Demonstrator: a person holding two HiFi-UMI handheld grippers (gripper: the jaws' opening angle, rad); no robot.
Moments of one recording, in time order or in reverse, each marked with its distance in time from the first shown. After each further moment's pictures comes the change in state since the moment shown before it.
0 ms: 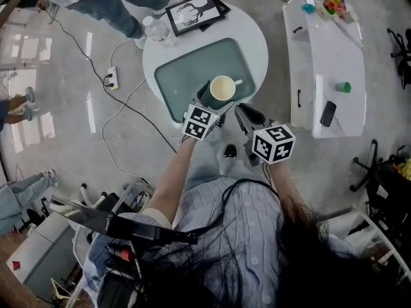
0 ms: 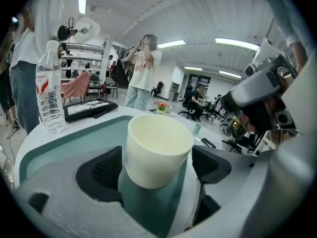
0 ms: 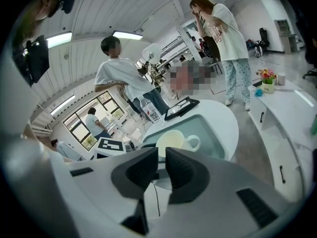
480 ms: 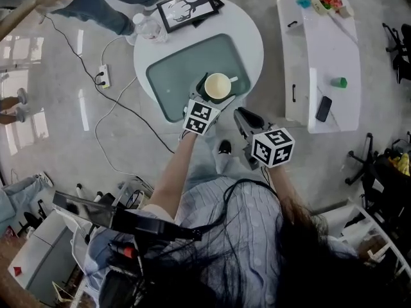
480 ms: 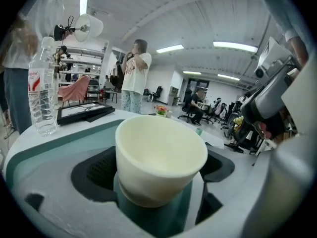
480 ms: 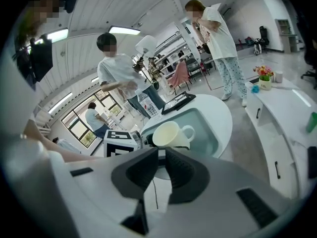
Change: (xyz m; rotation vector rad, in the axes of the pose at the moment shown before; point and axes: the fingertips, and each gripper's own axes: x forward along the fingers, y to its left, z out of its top) left arm 0.026 0.000 0.010 0.024 -0.065 -0.002; right arm -0.010 -0.009 -0.020 0.009 0.055 -0.023
